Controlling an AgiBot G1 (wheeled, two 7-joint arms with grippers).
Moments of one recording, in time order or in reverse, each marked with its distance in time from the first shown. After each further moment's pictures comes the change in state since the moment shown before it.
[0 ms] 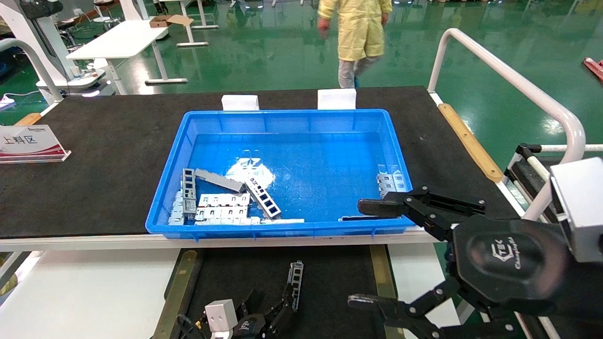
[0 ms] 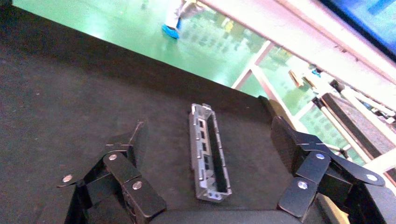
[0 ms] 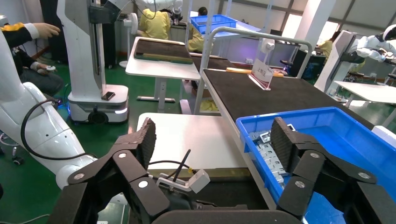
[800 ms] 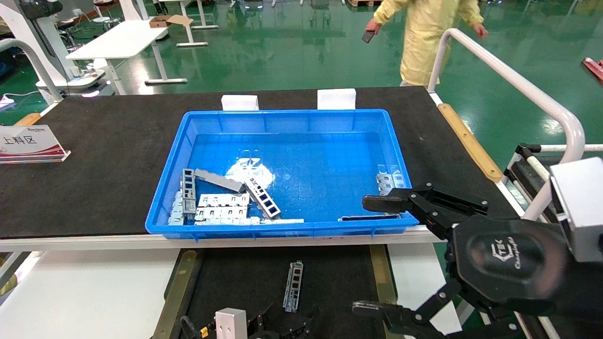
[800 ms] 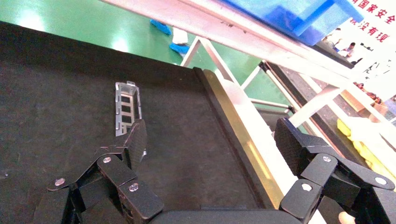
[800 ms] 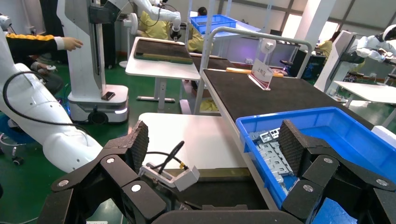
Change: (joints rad) left arm 0.122 -0.197 -0.029 -0.487 -0.046 -0.282 0.116; right arm 0.000 0.000 0.000 0.000 0.000 0.000 0.000
